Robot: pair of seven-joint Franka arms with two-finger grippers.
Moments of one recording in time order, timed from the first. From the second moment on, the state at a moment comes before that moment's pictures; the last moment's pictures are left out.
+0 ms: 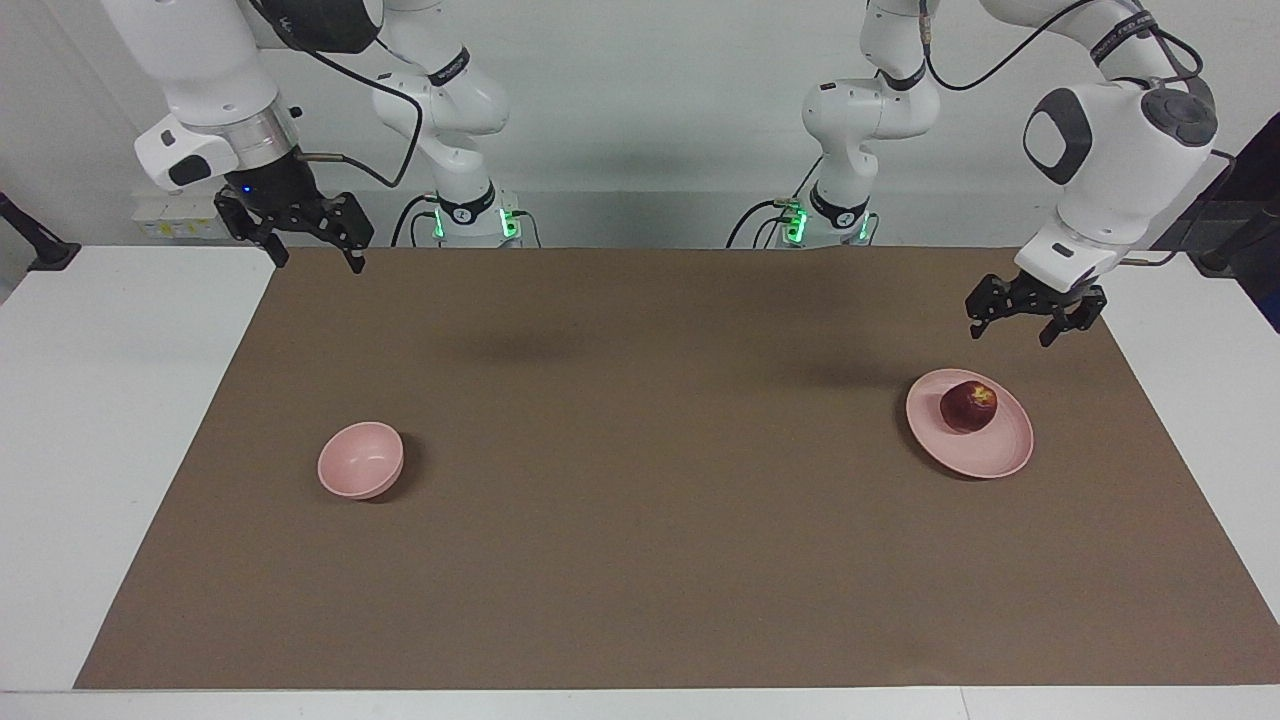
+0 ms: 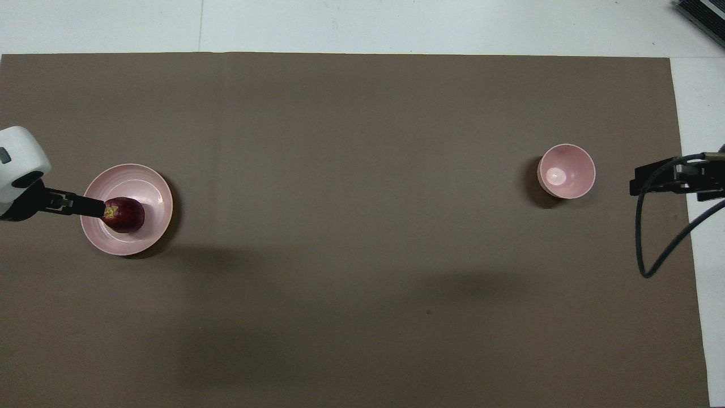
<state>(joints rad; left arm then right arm) -0.03 -0.05 0.07 -2.00 0.01 1.98 0.26 -0.10 -0.02 0.07 -1.57 -0.01 1.55 0.08</state>
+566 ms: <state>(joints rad) -0.01 0.00 0.07 -2.15 0.01 2.22 0.27 -0.10 -0.02 0.07 -1.57 -0.01 1.55 0.08</state>
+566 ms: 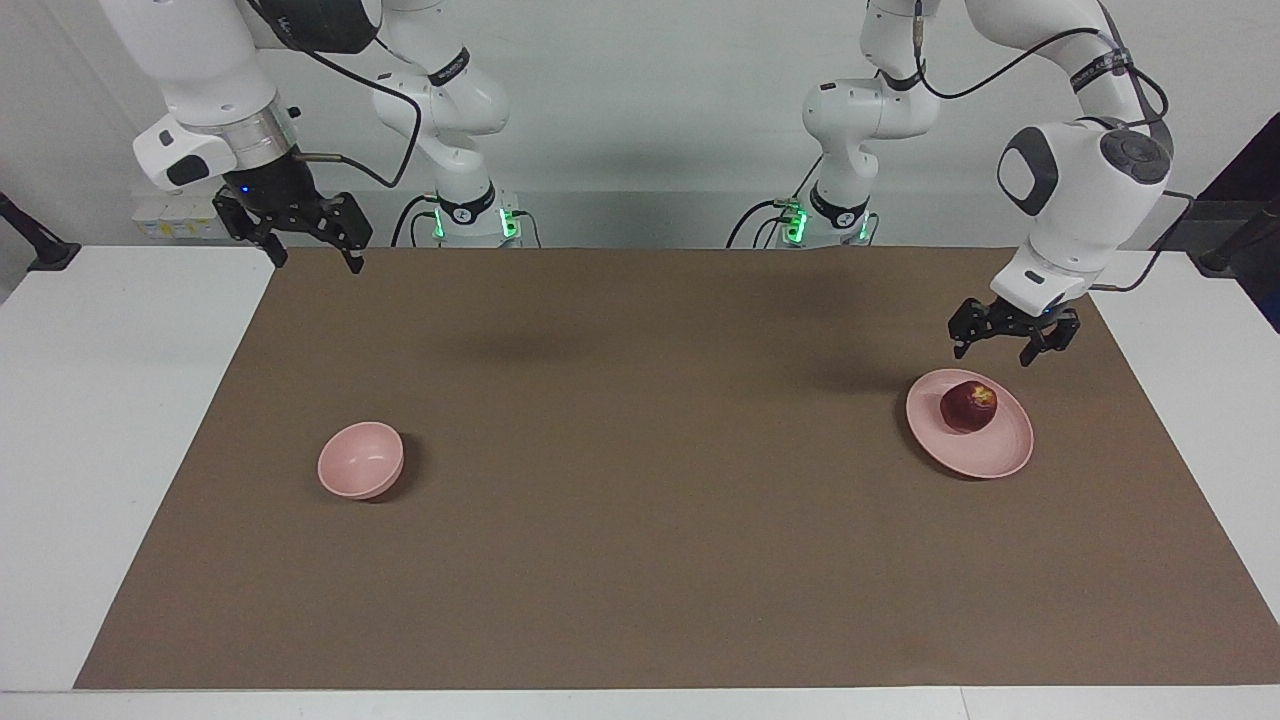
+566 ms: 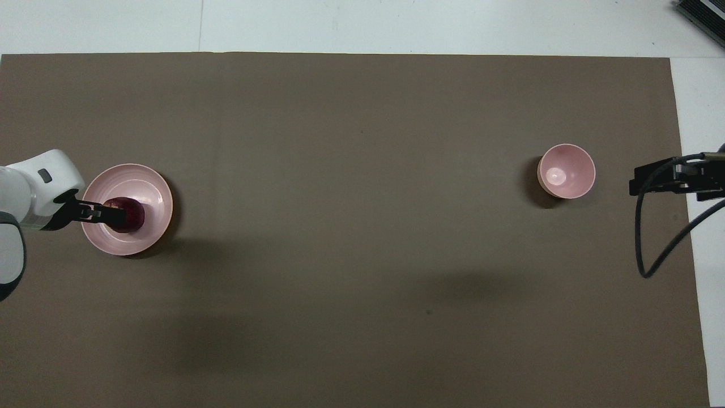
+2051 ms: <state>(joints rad) 0.02 0.13 0.05 -2.17 -0.01 2.38 0.27 -0.06 -0.02 0.08 -1.66 0.17 1.54 0.37</state>
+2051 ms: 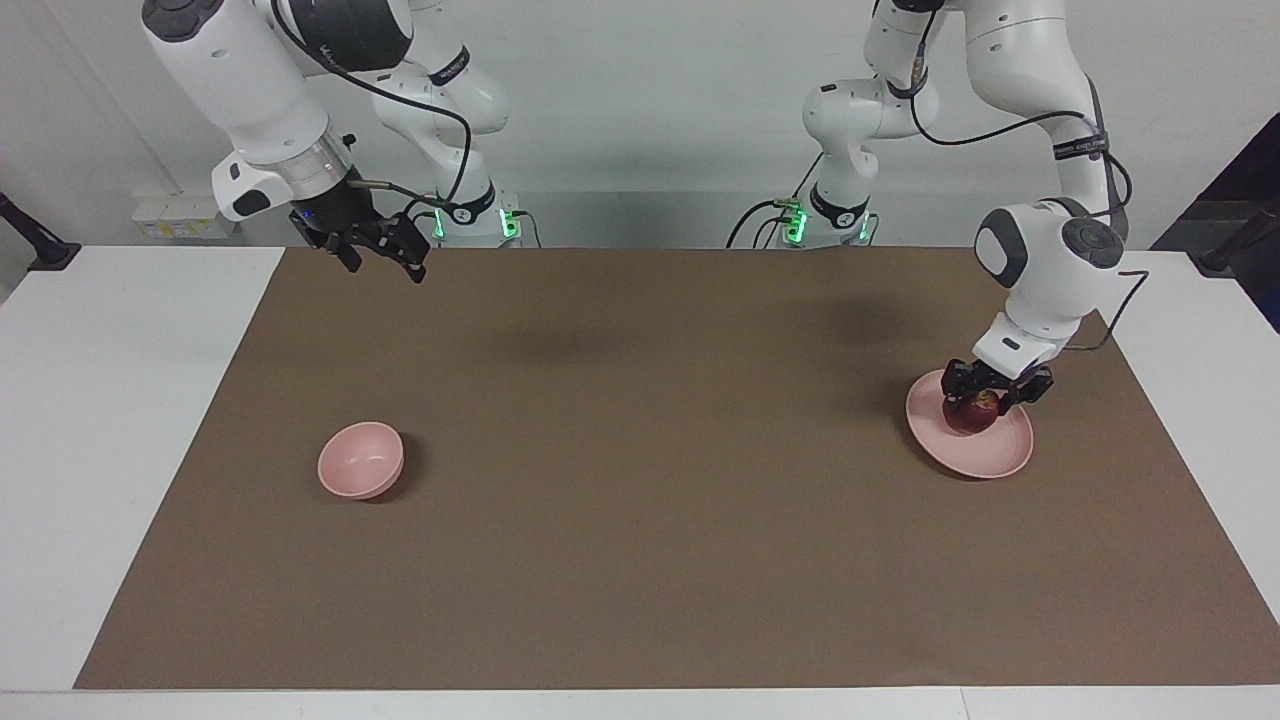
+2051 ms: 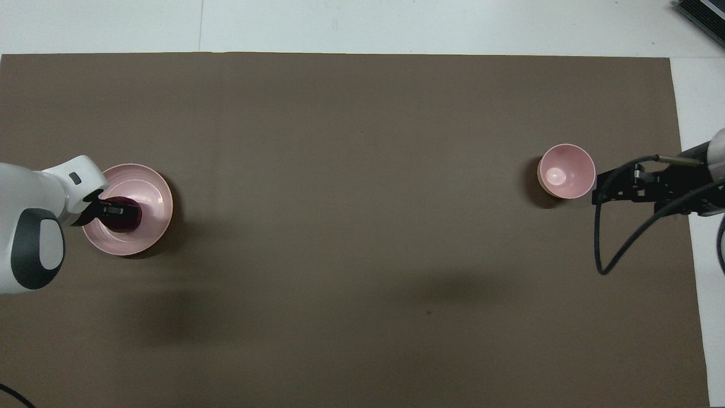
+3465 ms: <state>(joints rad) -0.02 0.06 -0.15 -2.07 -1.05 2.22 0.27 0.15 0.02 0.08 -2.00 0.93 1.94 1.07</state>
